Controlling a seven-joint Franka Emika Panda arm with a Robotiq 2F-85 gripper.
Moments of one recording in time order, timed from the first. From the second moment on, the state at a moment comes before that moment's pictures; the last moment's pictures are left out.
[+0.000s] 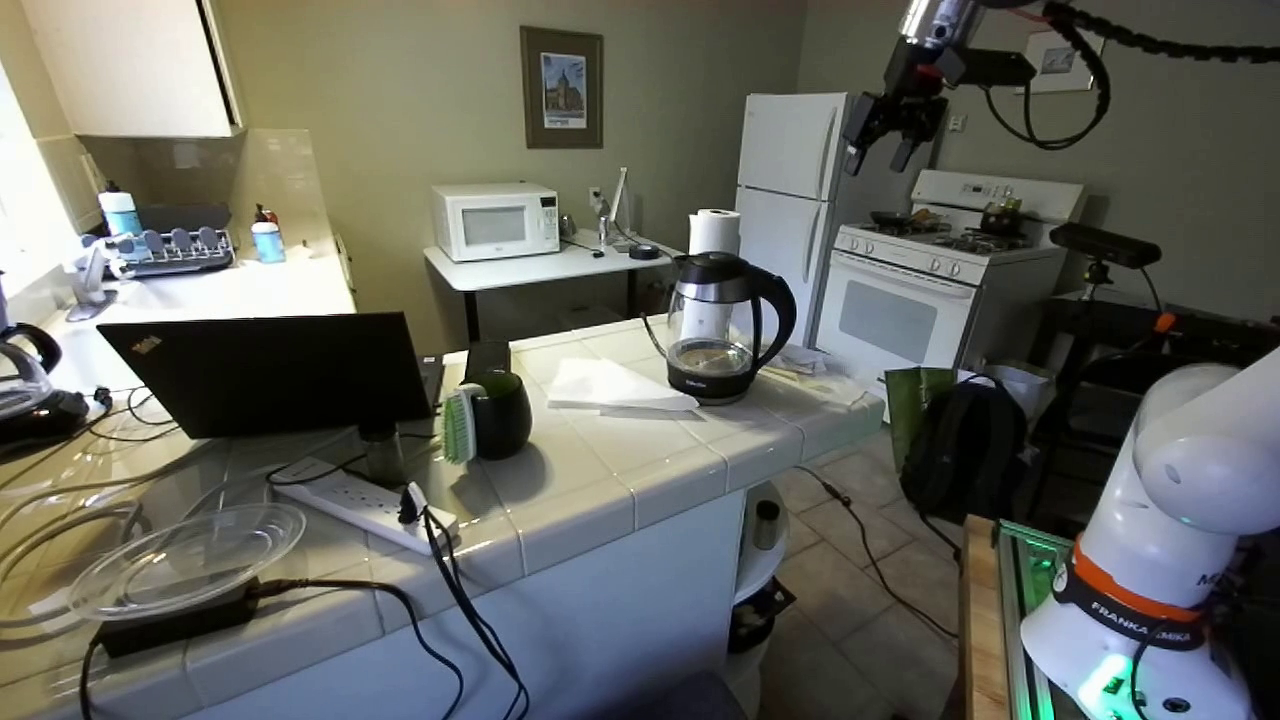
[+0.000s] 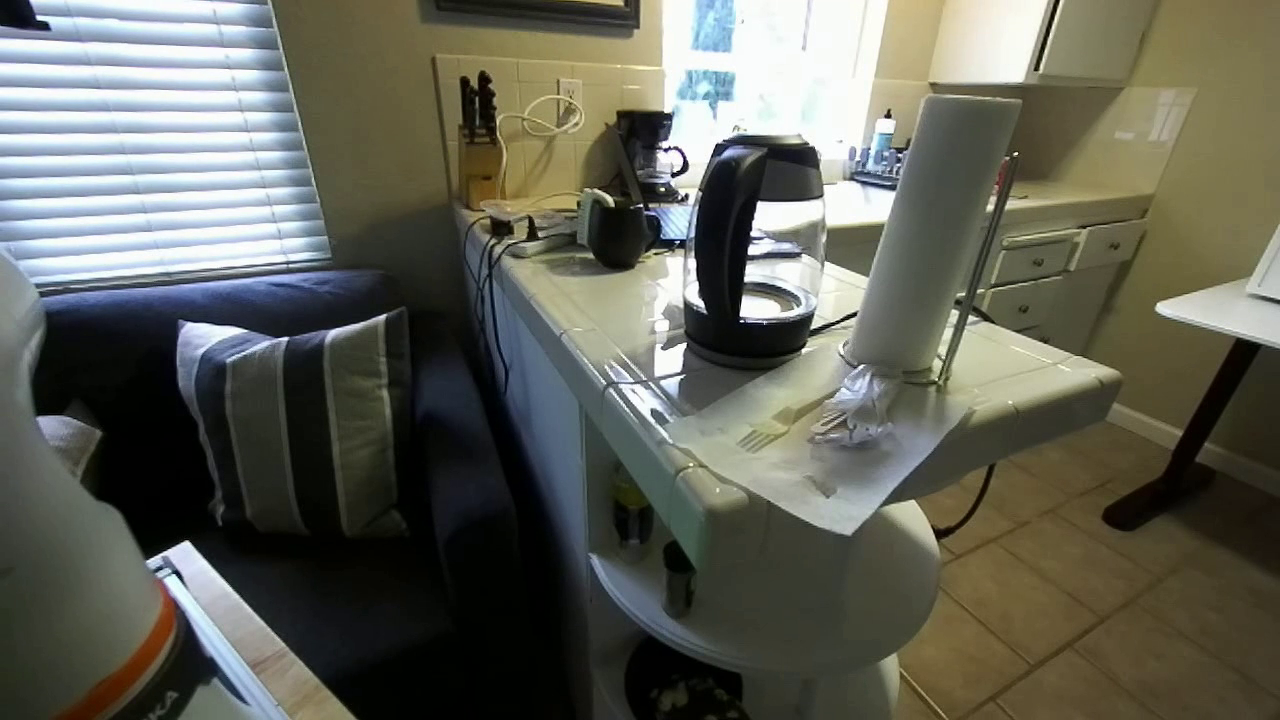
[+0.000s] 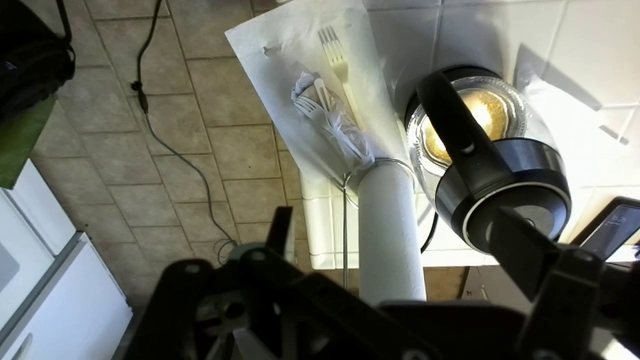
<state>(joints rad) -0.24 -0.60 -0.10 -2.02 -0.18 1.74 0.25</state>
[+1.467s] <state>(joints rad) -0.23 0.10 -0.19 -1.21 0.09 1.56 0.26</state>
